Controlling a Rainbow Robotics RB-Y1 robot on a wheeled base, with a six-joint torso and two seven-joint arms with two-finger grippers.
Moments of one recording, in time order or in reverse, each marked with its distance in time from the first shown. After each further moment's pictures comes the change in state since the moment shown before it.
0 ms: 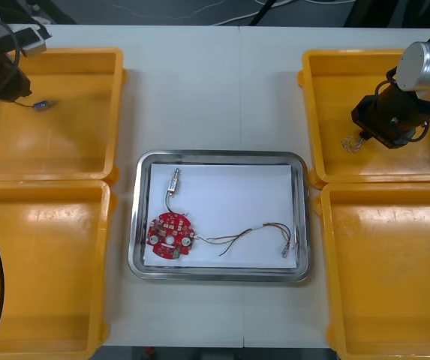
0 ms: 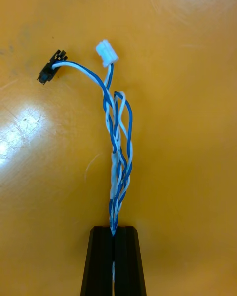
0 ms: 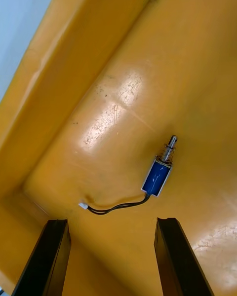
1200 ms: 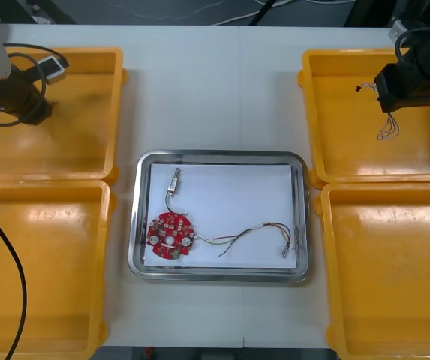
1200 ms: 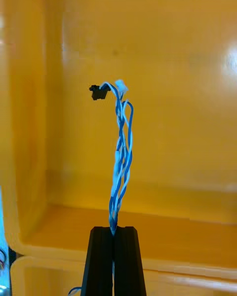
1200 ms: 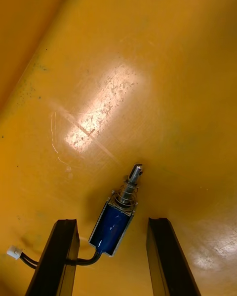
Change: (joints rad) right arm 0.000 -0.136 0.034 -0.531 -0.239 0.519 0.640; left arm 0.000 -0.060 -0.001 0.199 -0.024 -0.200 -0.002
